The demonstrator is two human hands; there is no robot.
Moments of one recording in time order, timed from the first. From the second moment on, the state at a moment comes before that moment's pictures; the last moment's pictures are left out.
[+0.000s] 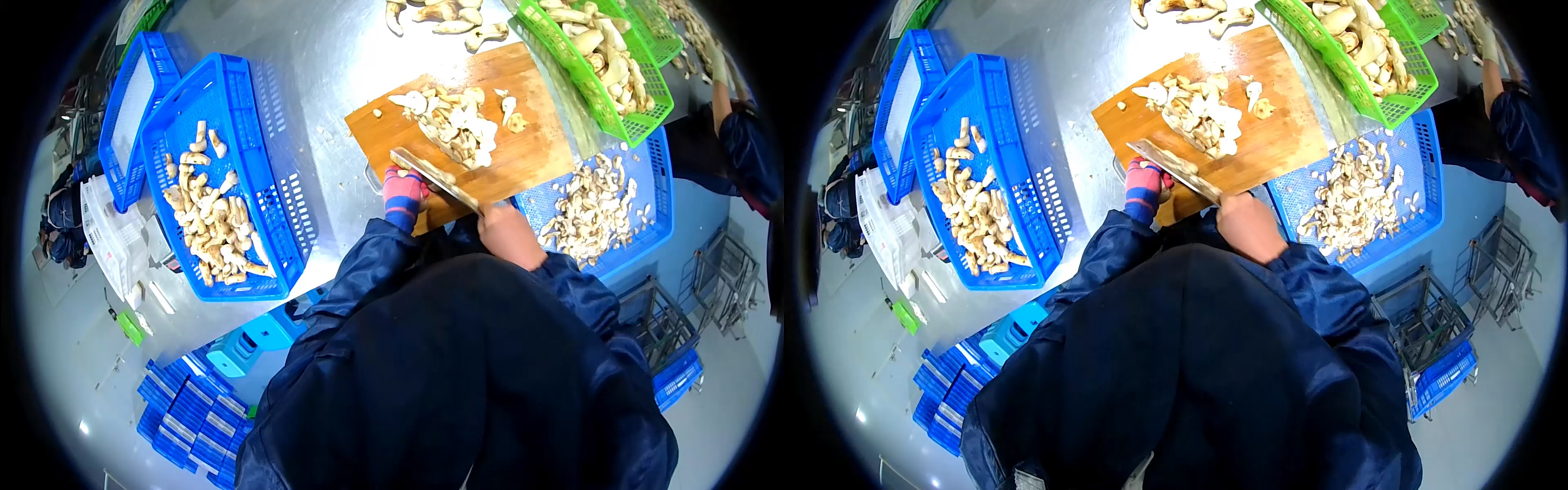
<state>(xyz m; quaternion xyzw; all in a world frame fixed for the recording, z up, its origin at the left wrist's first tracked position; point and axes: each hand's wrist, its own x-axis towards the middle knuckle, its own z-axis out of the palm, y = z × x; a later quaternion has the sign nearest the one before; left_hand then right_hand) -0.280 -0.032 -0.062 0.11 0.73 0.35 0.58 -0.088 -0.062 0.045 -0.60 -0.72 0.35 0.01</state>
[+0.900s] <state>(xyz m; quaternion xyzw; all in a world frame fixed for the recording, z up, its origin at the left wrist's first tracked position) -0.317 -0.015 -0.031 0.46 0.78 0.10 0.41 -0.080 -0.026 0.033 -0.60 -0.68 0.42 -0.01</state>
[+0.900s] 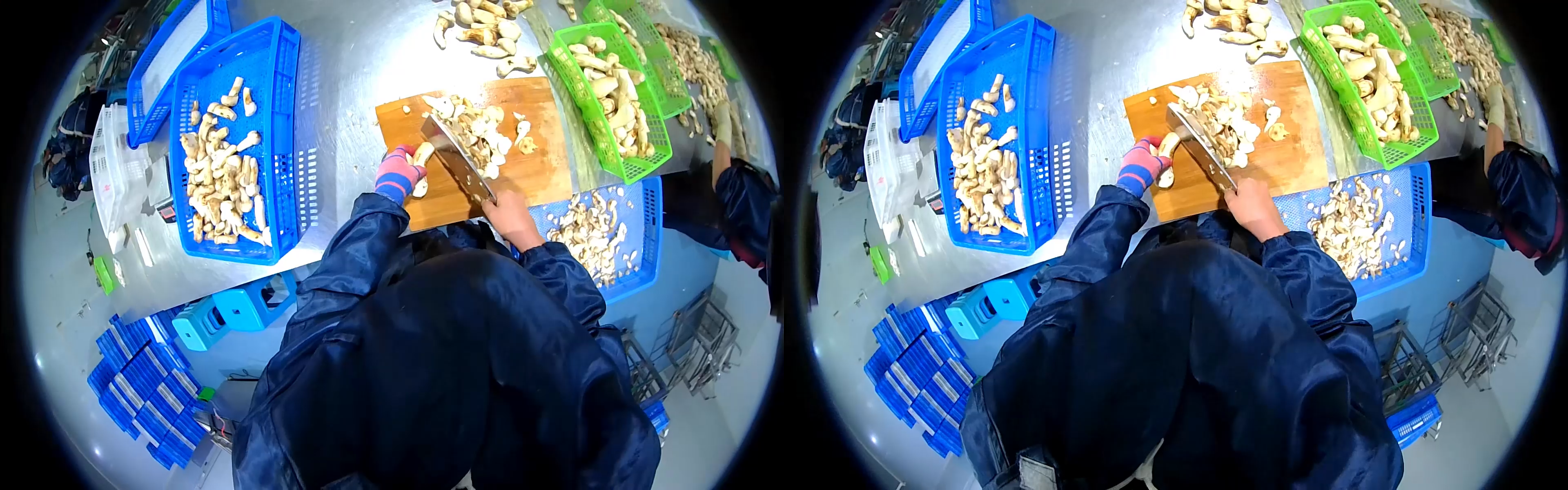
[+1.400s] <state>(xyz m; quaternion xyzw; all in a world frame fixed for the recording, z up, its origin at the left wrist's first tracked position) -0.348 -0.043 -0.051 0.10 0.52 0.45 0.72 -0.104 0.003 -0.005 -0.57 -0.76 0.32 0.02</state>
